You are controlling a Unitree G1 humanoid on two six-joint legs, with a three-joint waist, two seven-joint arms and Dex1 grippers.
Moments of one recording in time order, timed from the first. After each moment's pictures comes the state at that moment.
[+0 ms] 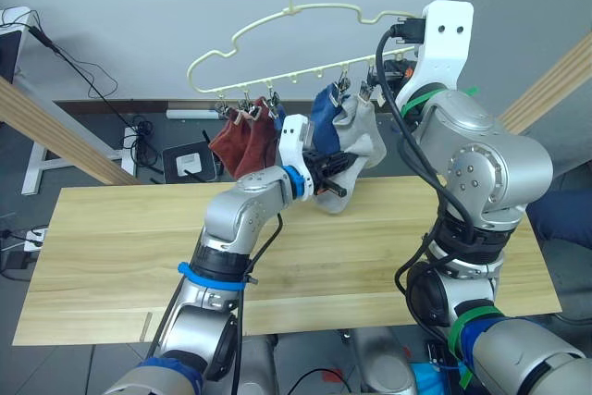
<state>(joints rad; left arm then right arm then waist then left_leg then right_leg) -0.70 0.11 -0.09 0.05 -0.43 0.76 -0.46 -1.00 0.01 -0.18 -0.42 0.10 1.32 -0.10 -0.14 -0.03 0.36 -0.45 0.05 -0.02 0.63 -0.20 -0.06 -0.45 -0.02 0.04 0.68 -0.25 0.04</state>
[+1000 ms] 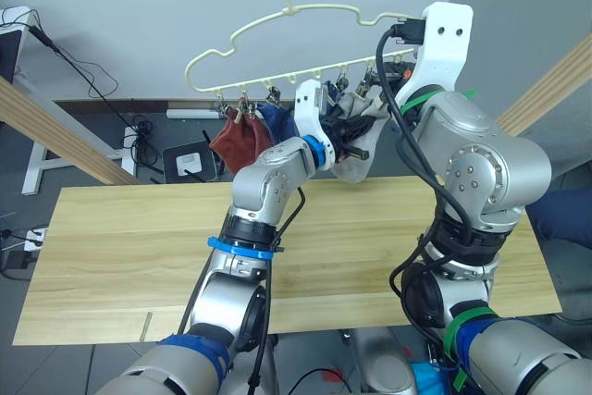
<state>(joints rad) -0.88 -0.03 0.01 0.23 -0.41 0.67 -0.42 -1.00 0.05 -0.20 -0.43 0.10 1.34 -0.11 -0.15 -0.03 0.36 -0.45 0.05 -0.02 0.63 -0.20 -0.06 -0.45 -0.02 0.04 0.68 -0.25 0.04</state>
